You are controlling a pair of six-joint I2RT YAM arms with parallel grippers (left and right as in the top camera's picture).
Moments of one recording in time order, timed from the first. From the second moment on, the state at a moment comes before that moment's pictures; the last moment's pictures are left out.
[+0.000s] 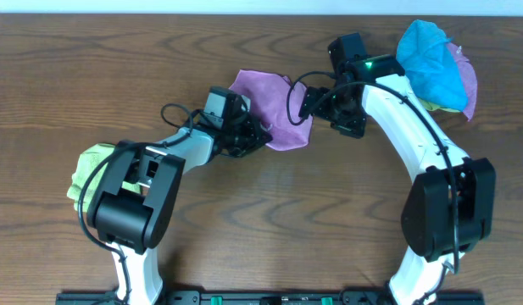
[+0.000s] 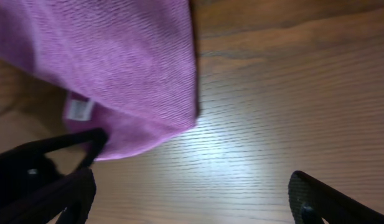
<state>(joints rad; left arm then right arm) -0.35 2.01 1.05 0.00 0.67 -0.86 0.27 1.95 1.62 -1.07 -0.16 0.60</state>
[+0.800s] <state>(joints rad) -0.24 1.61 1.15 -0.41 0.73 -0.77 0.33 1.95 1.62 -1.15 -0.10 0.56</state>
